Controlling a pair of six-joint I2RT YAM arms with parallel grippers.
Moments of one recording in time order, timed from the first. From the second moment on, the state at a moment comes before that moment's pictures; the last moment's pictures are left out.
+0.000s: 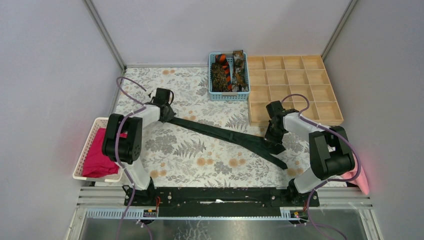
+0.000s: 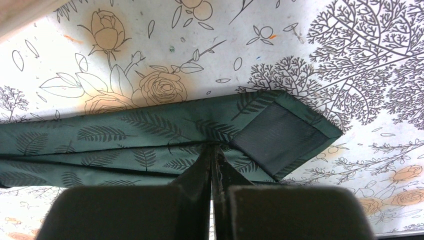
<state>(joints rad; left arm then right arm) -0.13 1.77 1.00 -0.23 -0.17 -0.65 0.25 1.59 0.85 -0.70 0.07 0.66</state>
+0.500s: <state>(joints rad) -0.03 1.86 1.11 -0.23 -0.18 -0.64 0.23 1.60 0.86 -0.70 0.04 0.67</state>
